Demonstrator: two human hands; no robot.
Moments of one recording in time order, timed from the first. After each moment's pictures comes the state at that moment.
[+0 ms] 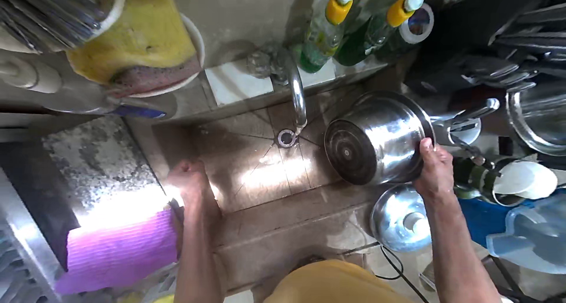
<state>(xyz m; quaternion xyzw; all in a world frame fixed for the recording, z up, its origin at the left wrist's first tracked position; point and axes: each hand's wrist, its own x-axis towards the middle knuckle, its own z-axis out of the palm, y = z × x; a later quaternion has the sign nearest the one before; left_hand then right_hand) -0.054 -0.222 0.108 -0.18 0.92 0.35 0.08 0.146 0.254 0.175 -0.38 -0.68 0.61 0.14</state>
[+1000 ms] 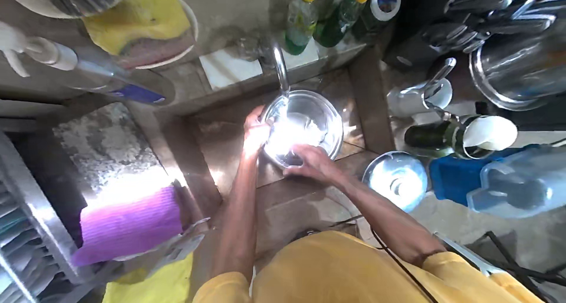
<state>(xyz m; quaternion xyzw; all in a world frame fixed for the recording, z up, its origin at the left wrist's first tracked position) -0.048 -0.069 0.090 -0.01 0.77 0.55 0.31 0.107 0.080 0.141 -0.02 -0.92 0.33 -0.20</state>
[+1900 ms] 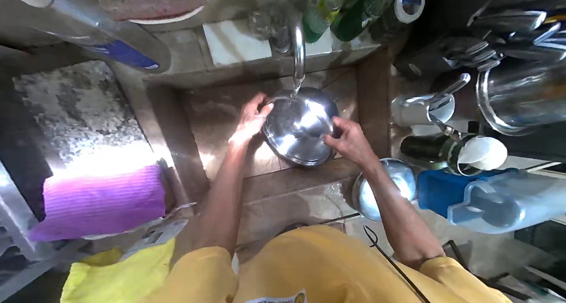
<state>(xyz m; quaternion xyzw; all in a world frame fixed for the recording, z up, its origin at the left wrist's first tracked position) -0.063 -0.095 0.060 0.15 0.81 0.50 0.27 0.095 0.154 0.176 -0.16 -0.88 0.44 -0.12</state>
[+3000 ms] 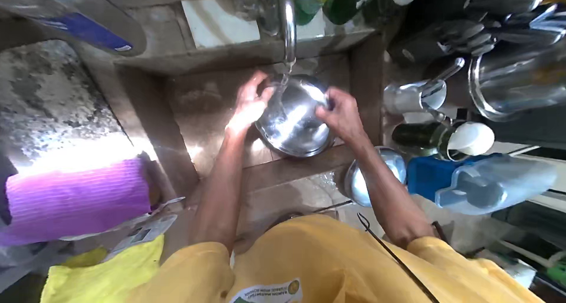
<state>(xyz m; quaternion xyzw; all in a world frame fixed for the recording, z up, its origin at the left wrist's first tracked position) -0.060 -0.067 0.083 0.20 0.80 0.51 0.24 0.060 0.150 0.177 -0.19 -0.90 0.37 -0.11</state>
